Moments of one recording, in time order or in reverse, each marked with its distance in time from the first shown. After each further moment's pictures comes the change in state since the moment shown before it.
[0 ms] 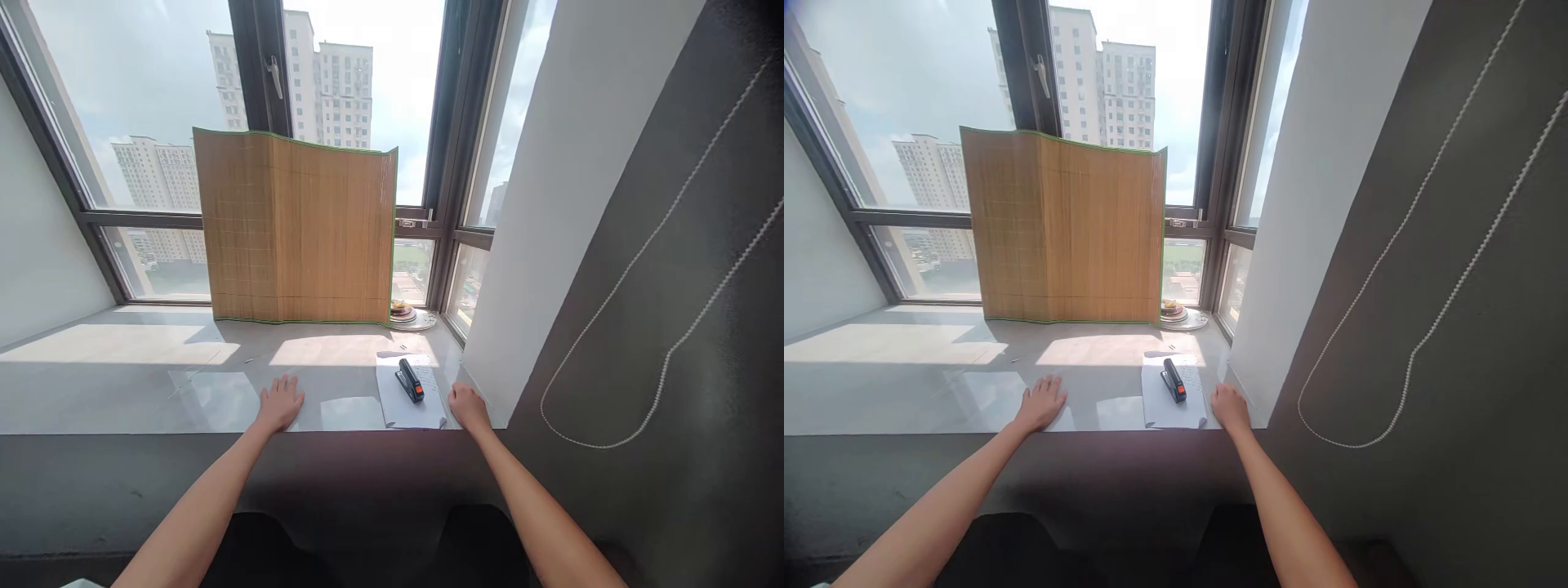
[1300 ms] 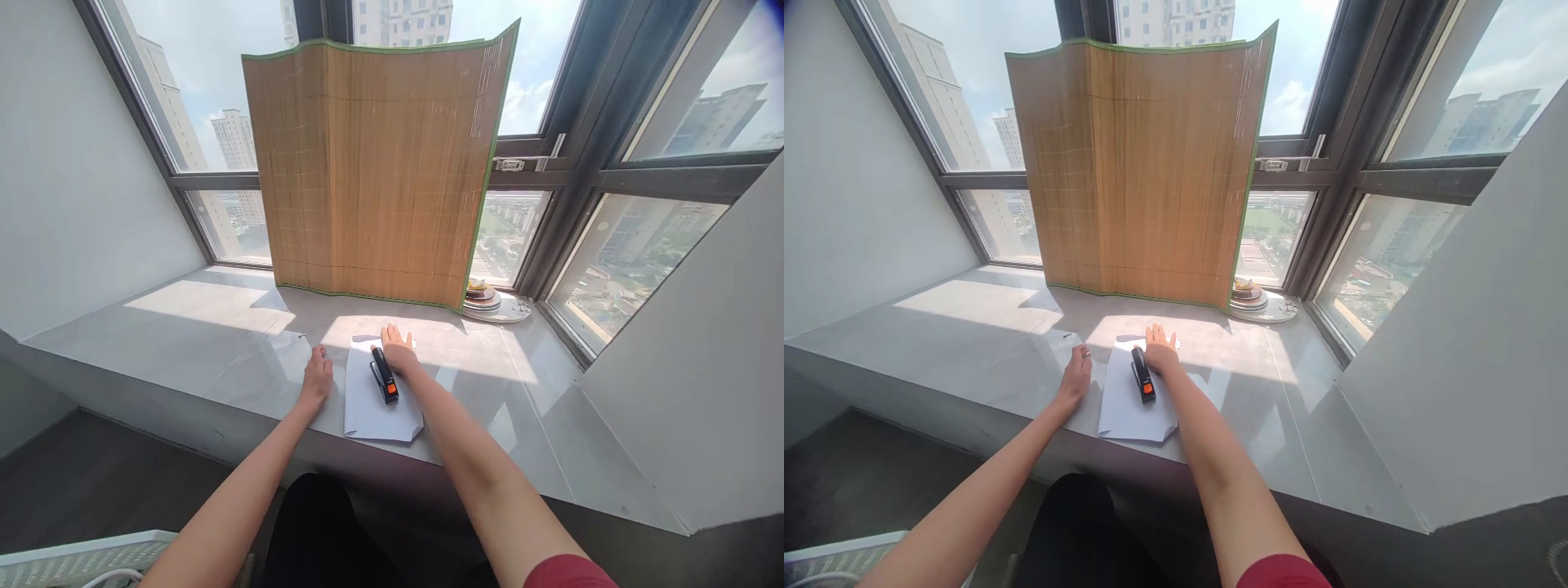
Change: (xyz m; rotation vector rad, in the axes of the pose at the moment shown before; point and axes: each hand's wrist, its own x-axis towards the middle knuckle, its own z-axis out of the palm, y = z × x) left_hand 0.030 -0.023 -0.002 -0.678 0.327 -0.306; right_hand 0.127 -0.350 0.101 0.272 -0.293 -0.641
